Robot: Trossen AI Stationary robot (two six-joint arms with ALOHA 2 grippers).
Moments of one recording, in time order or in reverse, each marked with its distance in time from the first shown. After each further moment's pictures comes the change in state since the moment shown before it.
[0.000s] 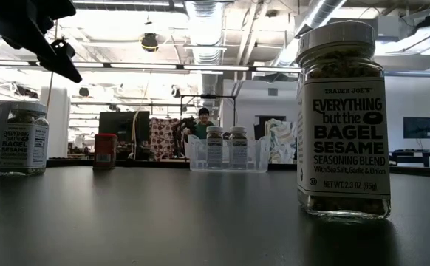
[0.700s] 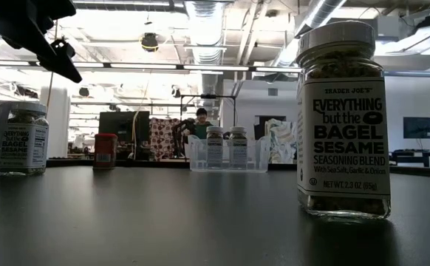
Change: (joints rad) left arm 0.000 0.000 0.000 0.000 0.000 0.000; right arm 0.000 -0.002 0.111 -0.108 0.029 -0.001
